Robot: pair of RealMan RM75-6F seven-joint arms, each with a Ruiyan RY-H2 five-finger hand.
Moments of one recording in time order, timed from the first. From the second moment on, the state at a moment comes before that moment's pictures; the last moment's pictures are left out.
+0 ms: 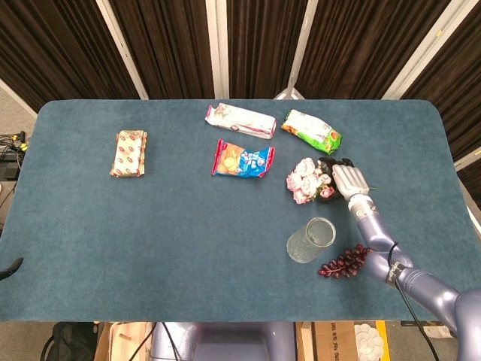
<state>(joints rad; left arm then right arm) 0.00 -1.15 -0.11 -1.59 1.44 1.63 0.11 0.79 -1.55 0.28 -0.97 -0.99 0.59 0.08</state>
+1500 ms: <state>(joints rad) -0.01 -1.15 -0.11 -1.60 1.44 1.62 0.09 0.77 -1.44 0.39 -1.03 -1.08 0.70 0.30</state>
